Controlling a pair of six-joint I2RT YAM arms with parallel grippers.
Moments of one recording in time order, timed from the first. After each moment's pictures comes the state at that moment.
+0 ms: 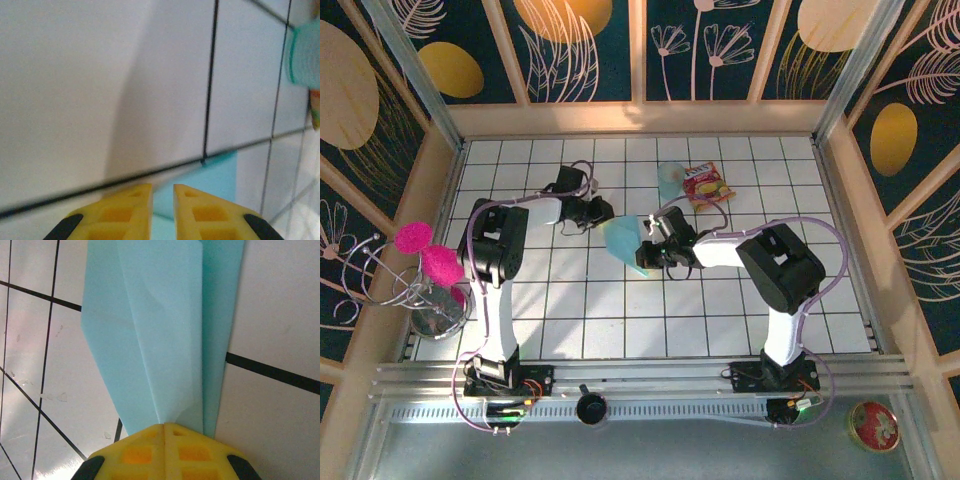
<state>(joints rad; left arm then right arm) -0.28 2.10 1.31 -0.17 0.49 -0.63 0.68 1.87 0.93 0.02 -0.39 0.57</state>
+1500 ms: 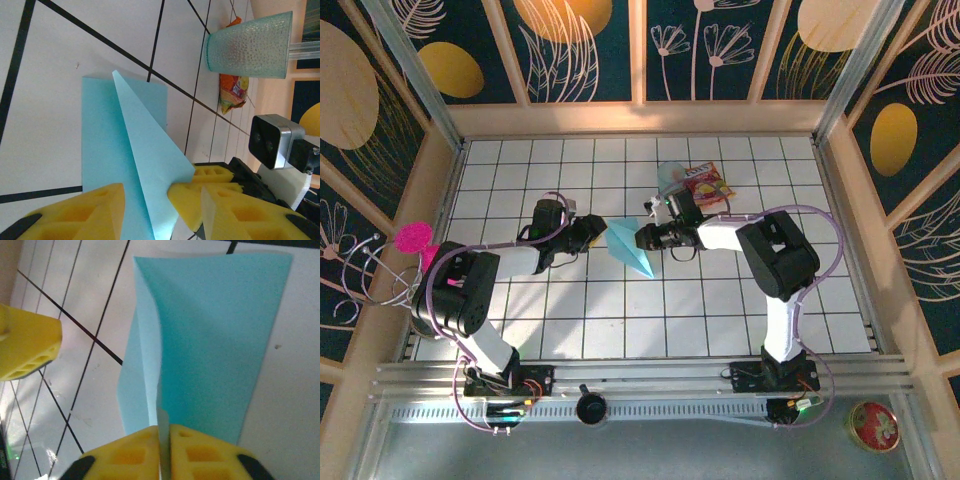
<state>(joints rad) -0.32 1.67 0.68 0.36 0.52 -1.07 0.56 1.97 1.07 0.07 -0.61 0.39</state>
